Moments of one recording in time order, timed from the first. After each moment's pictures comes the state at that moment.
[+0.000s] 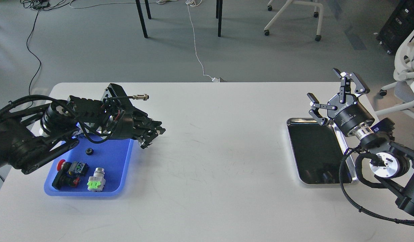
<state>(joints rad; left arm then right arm) -0.91 0.61 -0.30 -1.12 2.18 -0.27 -0.49 0.58 -0.55 0.51 0.89 0.05 0.43 0.49</state>
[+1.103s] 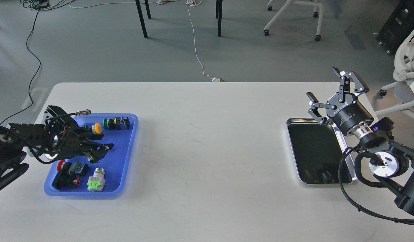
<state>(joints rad) -0.66 0.74 -0.46 -0.99 2.18 -0.19 -0.49 0.59 -0.55 0.51 0.89 0.05 0.42 0.49</state>
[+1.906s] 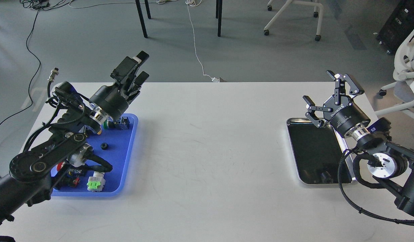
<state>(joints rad) -0.49 0.35 -0.90 -1.11 0.80 -0.08 -0.47 0.61 -0.55 0.46 0.89 0.04 0.42 0.49</state>
